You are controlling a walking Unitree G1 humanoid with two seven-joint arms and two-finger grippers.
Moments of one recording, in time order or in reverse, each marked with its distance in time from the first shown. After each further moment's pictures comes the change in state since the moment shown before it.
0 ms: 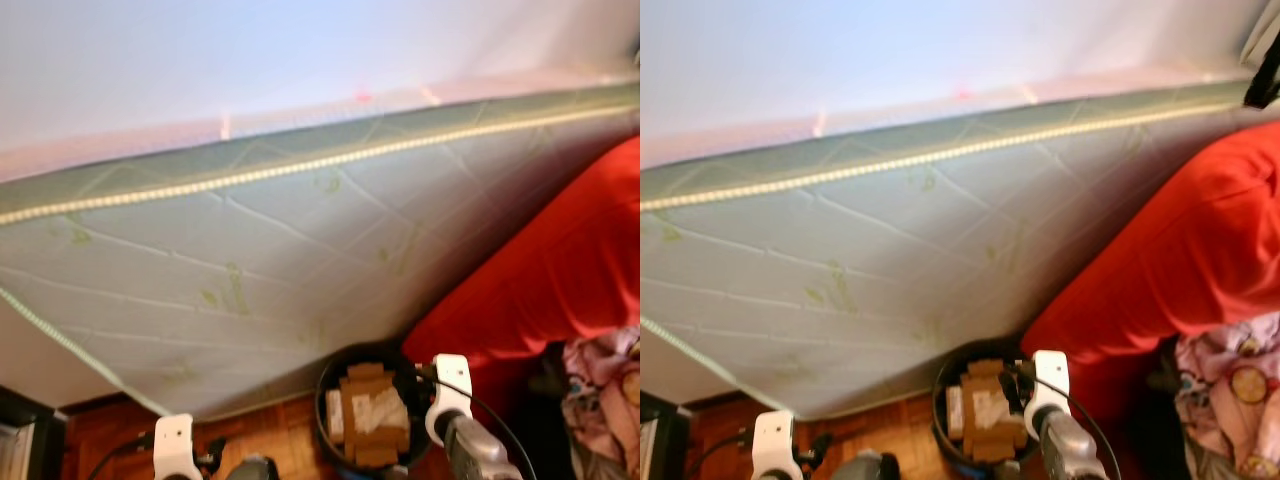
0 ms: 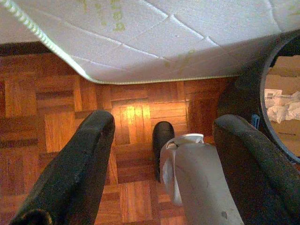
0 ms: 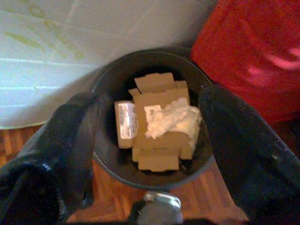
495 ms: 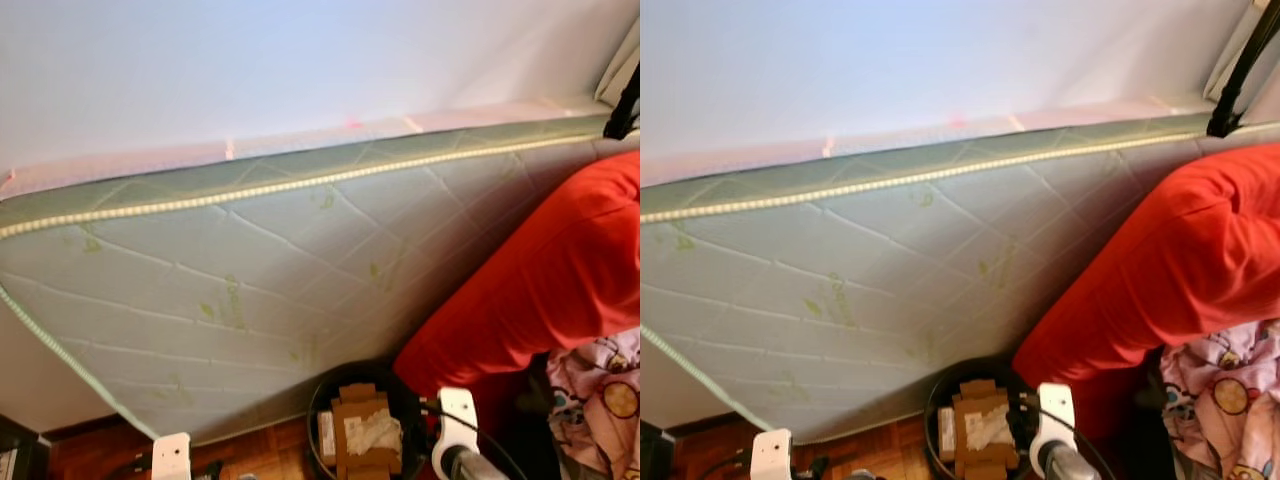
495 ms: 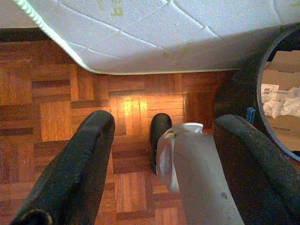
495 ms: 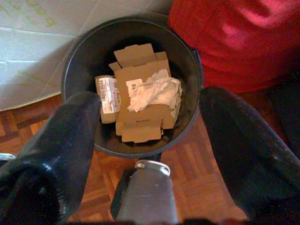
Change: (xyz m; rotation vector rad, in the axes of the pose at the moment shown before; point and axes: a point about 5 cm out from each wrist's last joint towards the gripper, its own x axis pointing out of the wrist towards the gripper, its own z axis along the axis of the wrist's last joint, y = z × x) left arm -0.005 0.003 -0.021 -0.021 0.092 0.039; right arm -0.014 -0.008 -0.041 0.023 0.140 -0.066
